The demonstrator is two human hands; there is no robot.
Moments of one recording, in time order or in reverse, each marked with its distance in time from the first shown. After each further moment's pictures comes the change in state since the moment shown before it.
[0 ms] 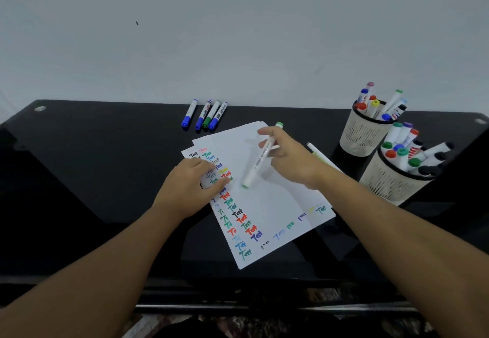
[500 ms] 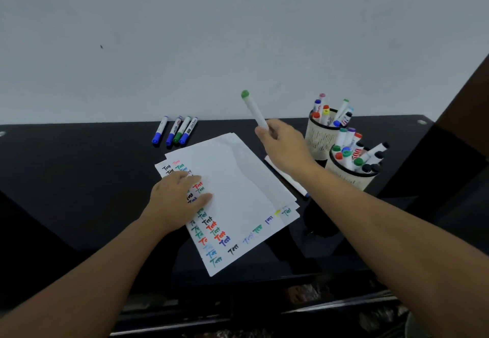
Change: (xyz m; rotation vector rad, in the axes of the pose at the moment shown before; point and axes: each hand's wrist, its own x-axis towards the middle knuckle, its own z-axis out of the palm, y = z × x) left_hand 0.007 0.026 0.012 0.071 -0.160 -0.061; right_hand -0.026 -0.019 -0.046 -0.176 0.482 -0.052
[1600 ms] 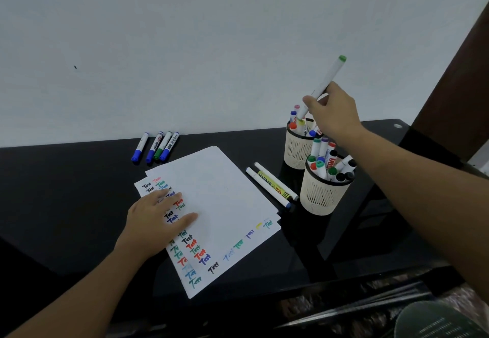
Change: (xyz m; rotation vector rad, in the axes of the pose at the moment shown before) left_hand -0.004 0.003 0.006 -0.044 0.065 -0.027; right_hand 0.056 0.049 -0.136 -0.071 0.346 0.052
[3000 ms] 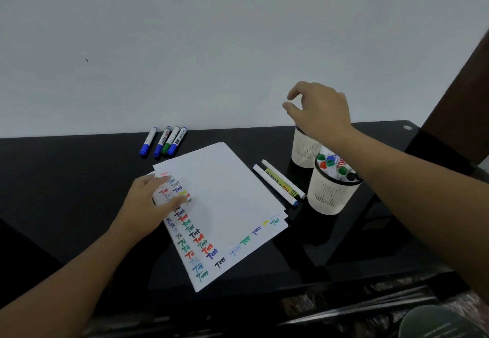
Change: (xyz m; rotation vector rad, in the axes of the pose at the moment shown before) left_hand 0.009 -0.008 -0.028 -0.343 0.023 -0.087; right_hand -0.018 -0.040 0.016 -0.472 -0.042 -0.315
